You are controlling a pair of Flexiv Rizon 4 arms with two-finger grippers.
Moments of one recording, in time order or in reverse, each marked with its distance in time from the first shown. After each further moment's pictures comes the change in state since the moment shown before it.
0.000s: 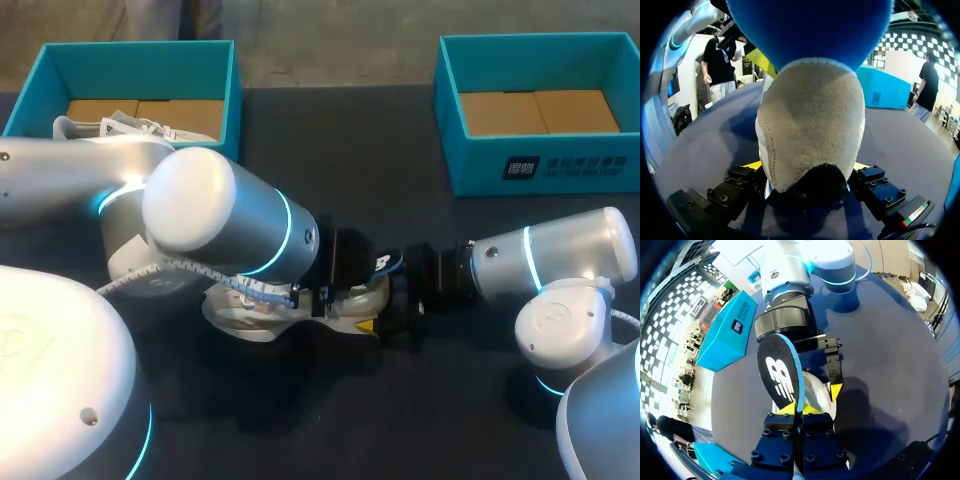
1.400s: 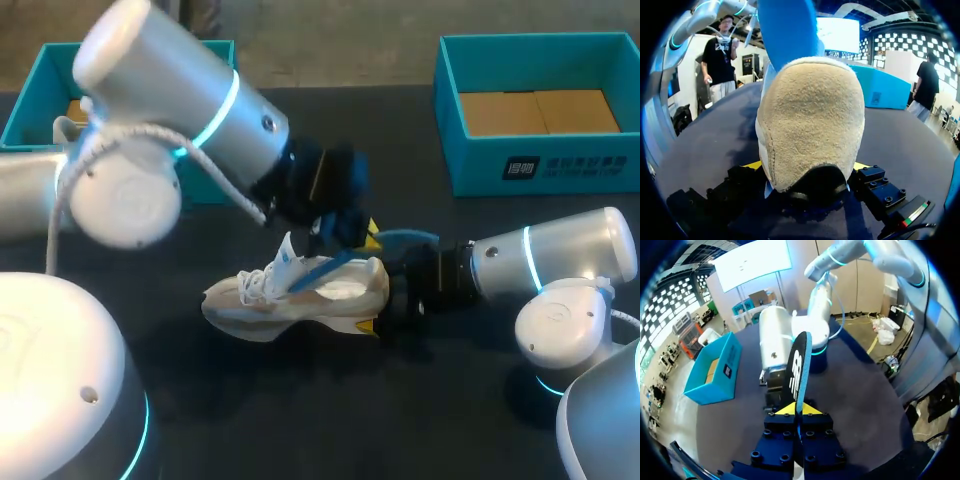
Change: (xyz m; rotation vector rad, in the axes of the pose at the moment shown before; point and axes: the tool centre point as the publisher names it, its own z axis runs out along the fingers) left arm -0.019 -0.081 -0.109 0.340 0.313 -0.018; right arm 0.000 0.000 0.000 0.000 0.000 0.000
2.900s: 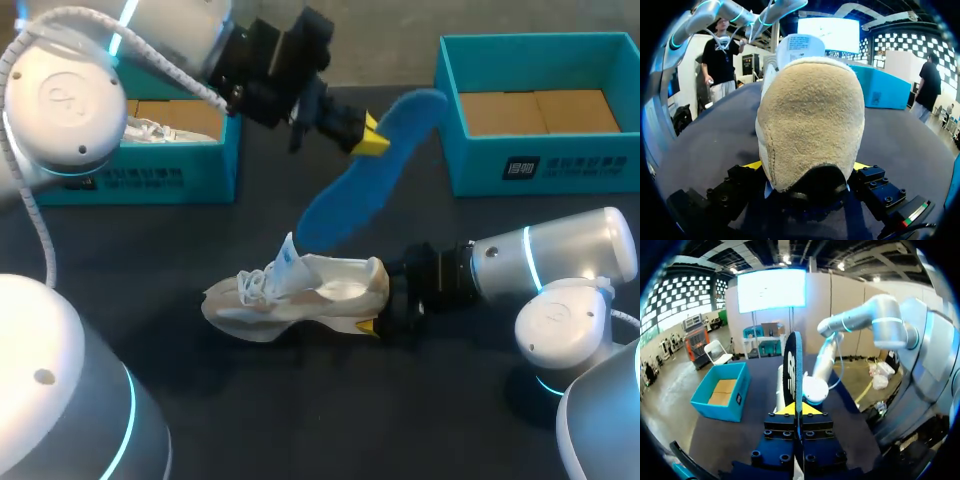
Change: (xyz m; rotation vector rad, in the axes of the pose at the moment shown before) left arm -0.037 -0.095 -0.109 0.334 0.023 -0.232; right arm 0.000 0.000 0.000 0.000 0.000 0.000
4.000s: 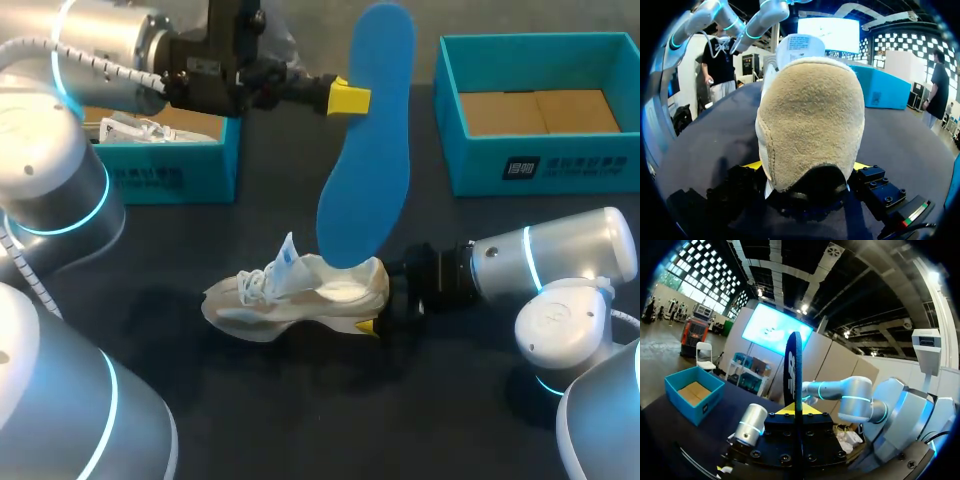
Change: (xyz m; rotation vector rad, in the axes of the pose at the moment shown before) left arm 0.042 -0.058 -0.050 0.433 0.187 -0.373; right arm 0.000 0.000 0.000 0.000 0.000 0.000
